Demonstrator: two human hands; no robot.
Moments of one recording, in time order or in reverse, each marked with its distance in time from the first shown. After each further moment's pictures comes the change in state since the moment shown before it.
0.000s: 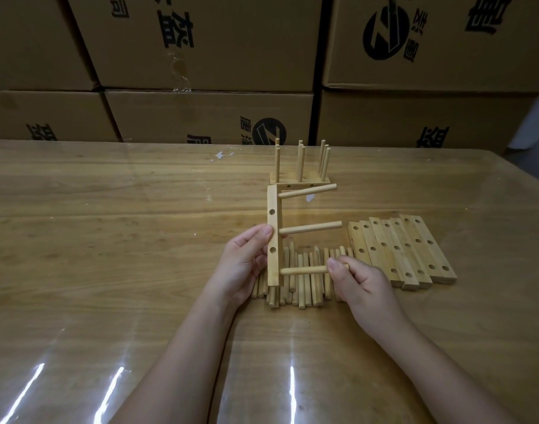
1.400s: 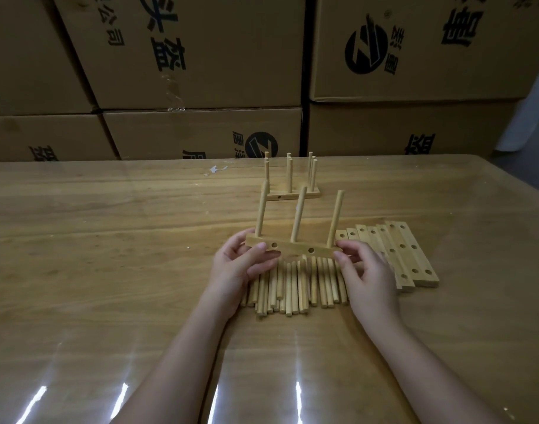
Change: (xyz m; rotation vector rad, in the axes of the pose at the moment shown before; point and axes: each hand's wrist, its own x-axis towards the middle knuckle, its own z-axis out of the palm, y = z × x) left_hand 0.005 -0.008 0.004 0.000 0.112 0.138; right_hand 0.012 0.034 -0.016 -0.278 0.375 0.108
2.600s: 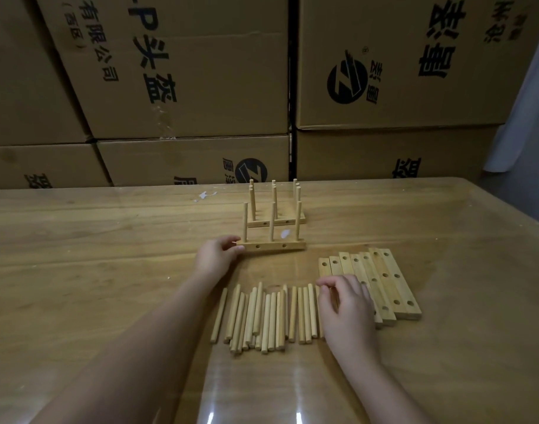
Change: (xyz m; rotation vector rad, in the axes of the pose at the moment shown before) left_hand 0.104 0.004 -0.014 1.137 0.179 0.064; right_hand 0.004 -0.008 -0.001 -0.154 0.012 0.001
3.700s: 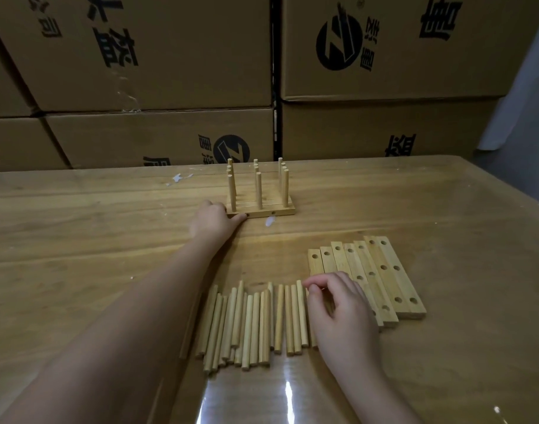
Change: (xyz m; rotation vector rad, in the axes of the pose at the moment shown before) left_hand 0.089 0.013 0.047 0.625 0.067 -0.011; right_hand 0.002 0.004 0.002 0.048 -0.022 -0.001
